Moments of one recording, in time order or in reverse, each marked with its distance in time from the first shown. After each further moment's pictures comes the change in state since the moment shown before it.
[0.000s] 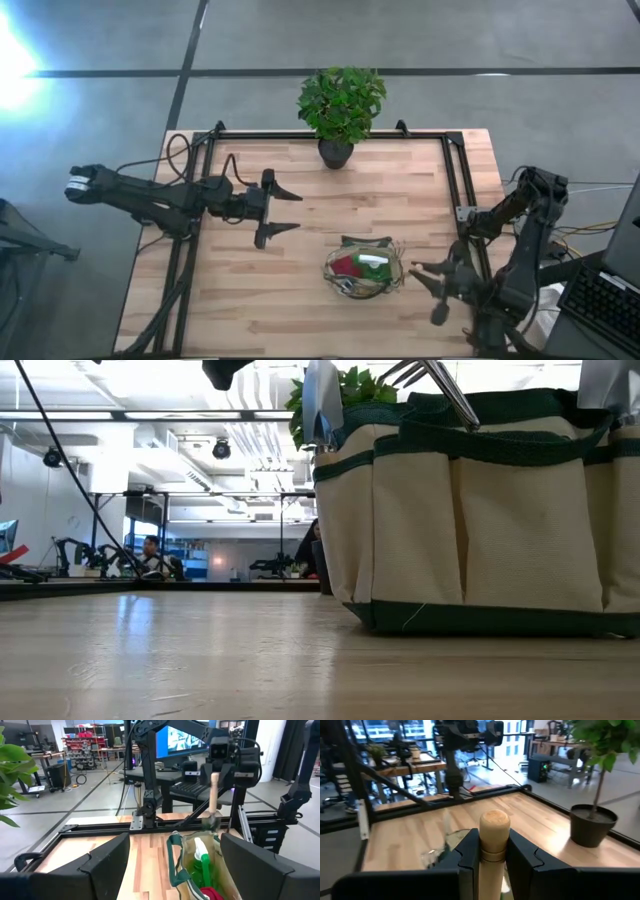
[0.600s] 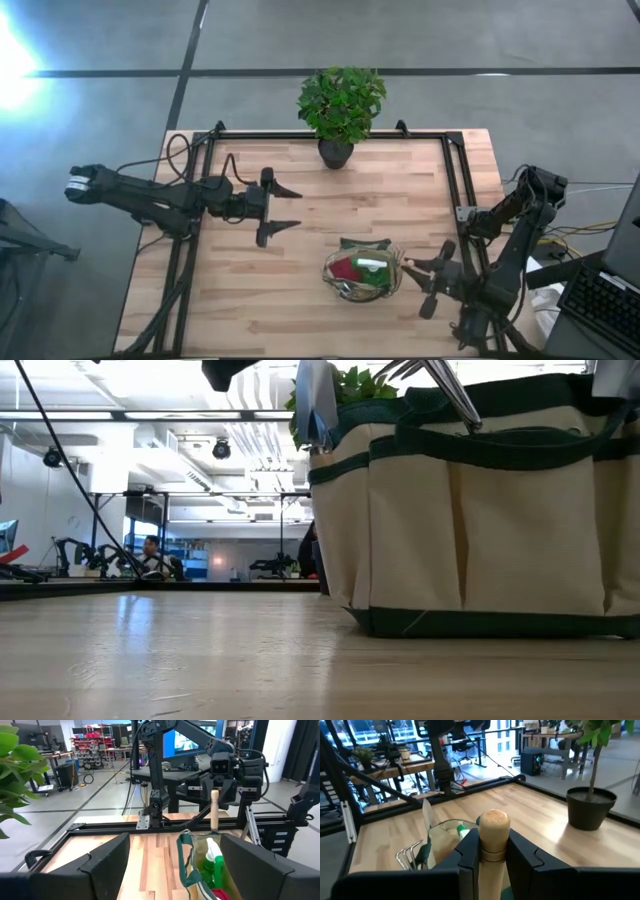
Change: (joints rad) left arm 0.000 0.000 0.000 0.000 -0.037 0.001; right arm -0.059 0.000 -0.150 0.214 -0.008 -0.008
